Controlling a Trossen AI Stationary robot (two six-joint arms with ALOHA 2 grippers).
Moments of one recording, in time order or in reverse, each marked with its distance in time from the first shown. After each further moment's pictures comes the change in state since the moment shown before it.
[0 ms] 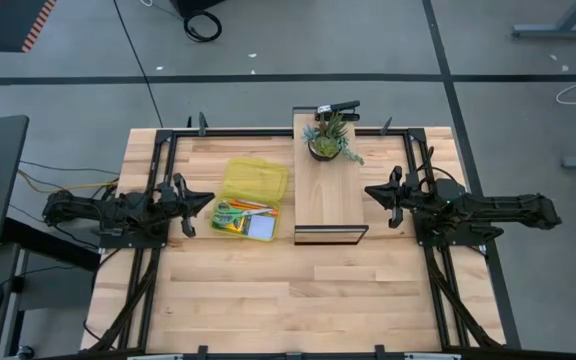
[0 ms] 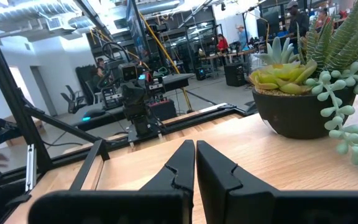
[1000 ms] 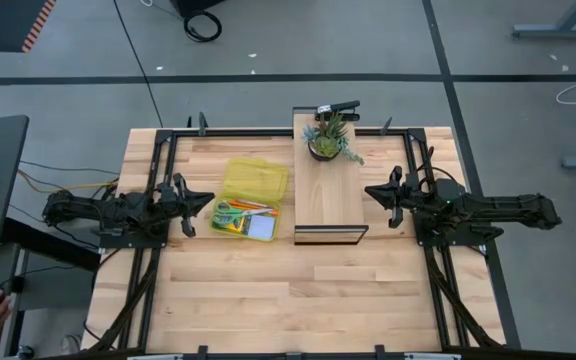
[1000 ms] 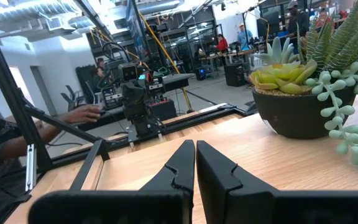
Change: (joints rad) left arm 0.000 0.000 0.000 0.000 0.000 0.000; right arm 0.000 0.000 0.000 0.000 0.000 0.000
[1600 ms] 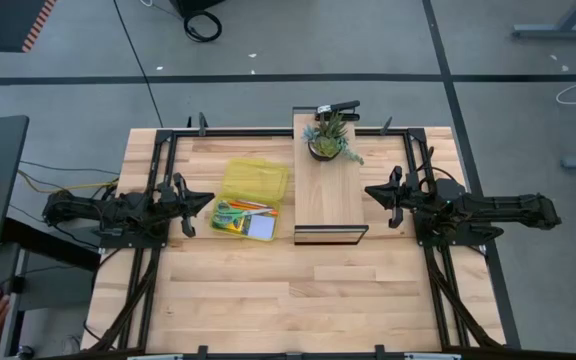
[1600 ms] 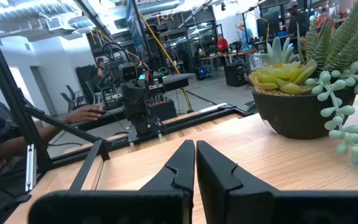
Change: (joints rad) left arm 0.000 0.000 0.000 0.000 0.000 0.000; right arm 0.000 0.000 0.000 0.000 0.000 0.000
